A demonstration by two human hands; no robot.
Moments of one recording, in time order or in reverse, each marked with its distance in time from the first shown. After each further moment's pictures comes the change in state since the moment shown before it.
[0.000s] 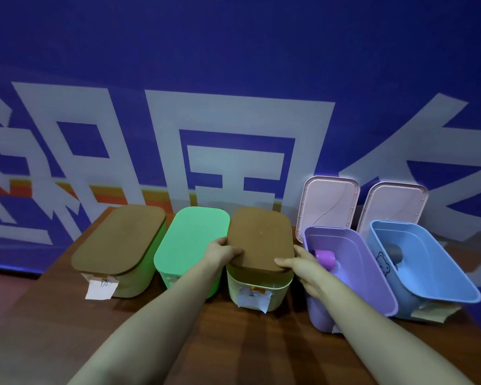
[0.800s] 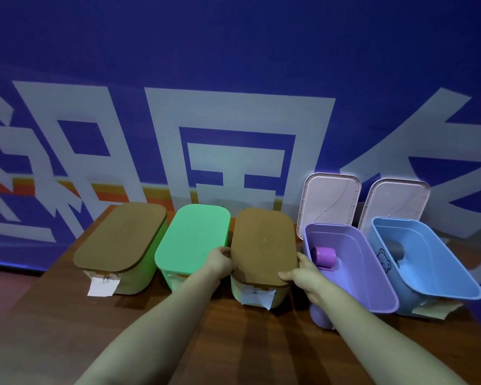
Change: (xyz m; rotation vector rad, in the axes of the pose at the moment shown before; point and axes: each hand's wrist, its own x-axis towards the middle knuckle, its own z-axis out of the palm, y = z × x) left_hand -0.001 -0.024 0.002 0.247 0.011 -0.003; right_hand -0.005 0.022 -0.007 -0.173 0.005 0.047
